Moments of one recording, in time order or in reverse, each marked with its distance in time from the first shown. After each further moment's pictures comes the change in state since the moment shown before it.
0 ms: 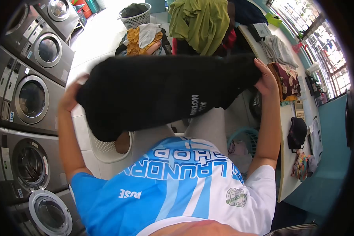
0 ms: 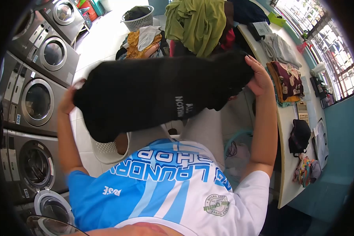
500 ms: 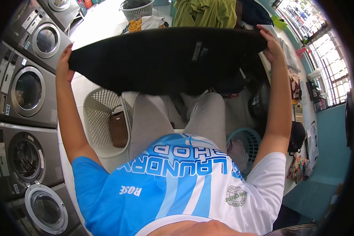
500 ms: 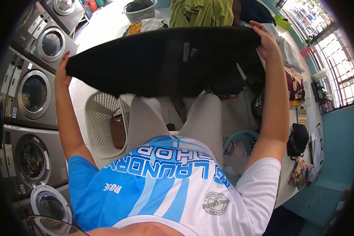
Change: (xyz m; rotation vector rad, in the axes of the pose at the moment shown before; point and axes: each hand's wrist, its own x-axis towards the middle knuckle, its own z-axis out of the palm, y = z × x) left_hand 0.070 0.011 -0.044 -0.198 0.576 0.204; right_hand 0.115 -0.064 -0.031 -0.356 0.156 -0.186
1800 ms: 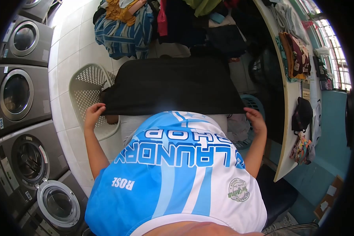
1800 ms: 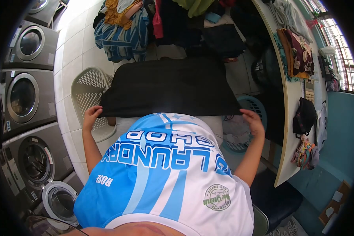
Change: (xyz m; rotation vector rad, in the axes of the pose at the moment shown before) left_hand -0.241 -0.202 -0.063 0.734 -0.207 -0.535; right_hand -0.364 0.215 -0.105 -0.290 0.216 0.687
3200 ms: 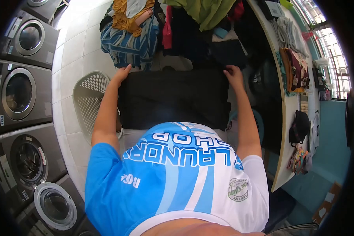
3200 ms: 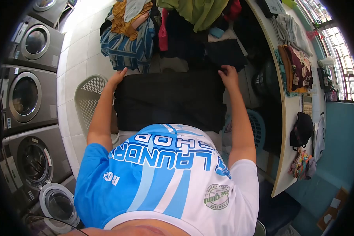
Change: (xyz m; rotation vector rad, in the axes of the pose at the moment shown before) left_hand 0.206 0.102 0.098 0.220 -0.015 -0.223; right_hand 0.196 -0.124 0.125 -0.601 0.296 -0.626
